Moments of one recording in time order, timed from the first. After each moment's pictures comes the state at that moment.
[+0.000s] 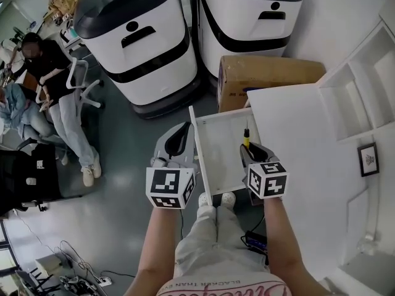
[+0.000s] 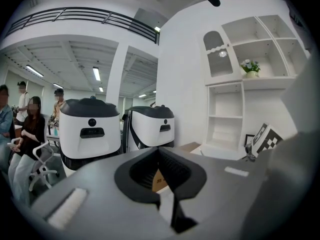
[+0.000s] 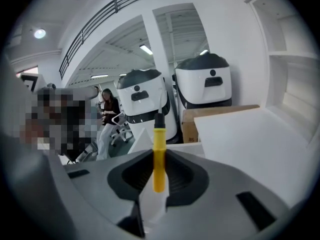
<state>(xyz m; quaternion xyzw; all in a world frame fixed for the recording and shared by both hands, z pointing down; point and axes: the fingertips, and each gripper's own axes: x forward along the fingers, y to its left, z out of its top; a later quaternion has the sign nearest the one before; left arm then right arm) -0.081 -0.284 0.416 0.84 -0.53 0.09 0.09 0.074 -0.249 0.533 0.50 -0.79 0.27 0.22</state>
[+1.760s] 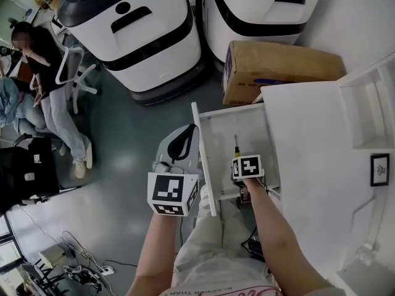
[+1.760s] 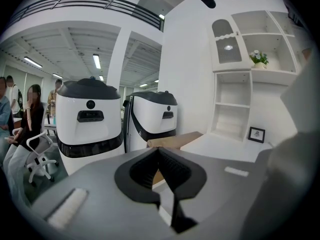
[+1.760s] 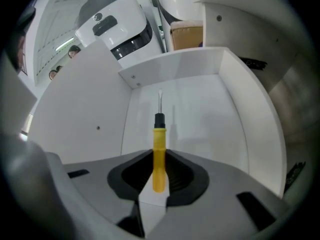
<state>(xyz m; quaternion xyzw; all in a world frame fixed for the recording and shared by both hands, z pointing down) -0.084 -0.318 0.482 0.83 -0.52 0.13 0.13 0.057 -0.218 0.771 0.43 -0.64 0.47 0.42</state>
